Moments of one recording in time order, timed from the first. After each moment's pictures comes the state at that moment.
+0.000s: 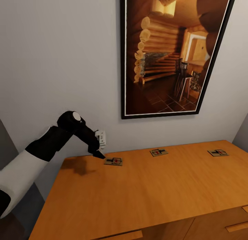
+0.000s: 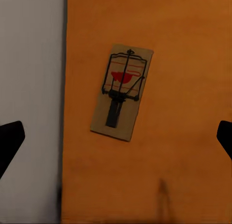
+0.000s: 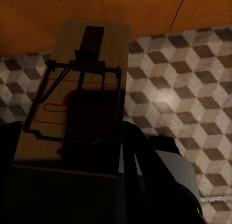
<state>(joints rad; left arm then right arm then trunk) -1.13 0.26 -0.60 -1.28 -0.54 0.71 -1.55 -0.09 0.02 0.09 -0.11 -0.07 -0.29 0.09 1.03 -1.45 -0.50</state>
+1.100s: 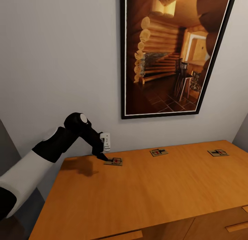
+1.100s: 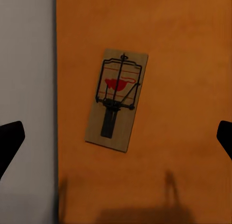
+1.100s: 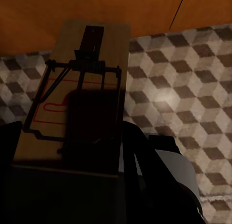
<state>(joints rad) -1.12 0.21 -0.63 -1.28 -0.60 0.71 -1.55 -0.09 0.02 0.09 -0.11 -0.08 -0.29 0.09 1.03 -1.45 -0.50</state>
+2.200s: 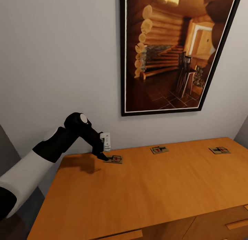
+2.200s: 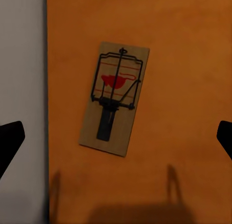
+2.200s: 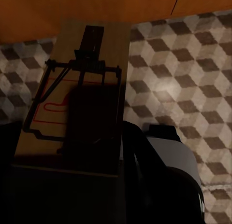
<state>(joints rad) -1.12 0.21 -0.63 -1.27 -0.60 0.71 -1.55 -0.09 0.02 0.09 -0.11 -0.08 -0.29 0.09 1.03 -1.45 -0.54</state>
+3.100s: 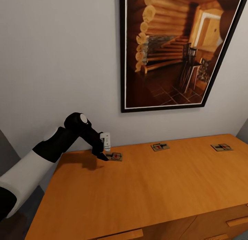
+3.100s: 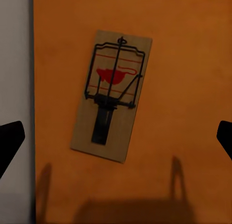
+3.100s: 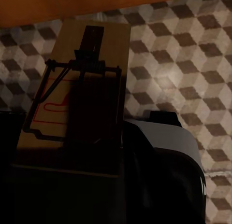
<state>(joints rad) -1.12 0.21 -0.63 -1.27 -0.60 0.71 -1.55 -0.09 0.02 0.09 -0.11 -0.08 -0.29 0.09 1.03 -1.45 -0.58</state>
